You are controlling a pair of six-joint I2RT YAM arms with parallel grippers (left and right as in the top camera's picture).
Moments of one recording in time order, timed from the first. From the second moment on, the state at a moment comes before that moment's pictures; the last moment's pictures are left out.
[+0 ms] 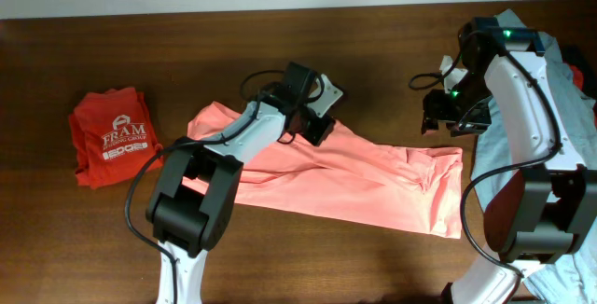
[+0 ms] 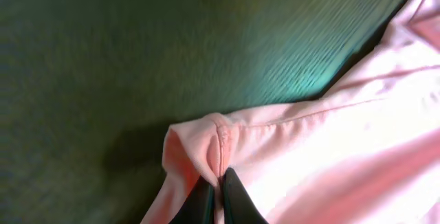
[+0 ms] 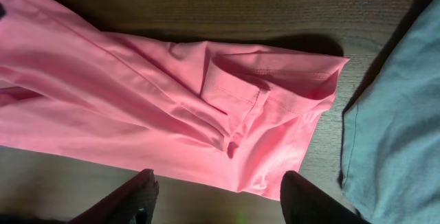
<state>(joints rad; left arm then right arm) -0.51 2.17 1.51 -0.42 0.42 0.18 -0.07 1.92 1.74 -1.47 -0.12 -0.01</state>
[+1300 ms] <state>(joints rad) -0.48 2.10 1.69 -1.44 0.36 0.18 -0.07 1.92 1.74 -1.51 -0.12 -0.01</state>
